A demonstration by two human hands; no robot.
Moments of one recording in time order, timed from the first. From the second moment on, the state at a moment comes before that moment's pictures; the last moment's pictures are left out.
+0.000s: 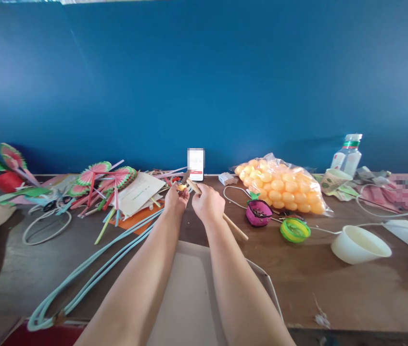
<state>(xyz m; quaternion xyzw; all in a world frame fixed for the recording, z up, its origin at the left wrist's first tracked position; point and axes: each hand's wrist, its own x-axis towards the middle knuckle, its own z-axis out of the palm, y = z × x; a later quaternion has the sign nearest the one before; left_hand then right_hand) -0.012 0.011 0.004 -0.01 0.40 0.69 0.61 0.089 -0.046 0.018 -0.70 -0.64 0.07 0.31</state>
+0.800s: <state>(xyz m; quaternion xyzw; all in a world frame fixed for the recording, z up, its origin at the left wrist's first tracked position) -0.012 0.013 0.002 -0.02 0.41 0.68 0.60 0.088 -0.048 0.020 -0.71 -0.64 0.09 0.28</state>
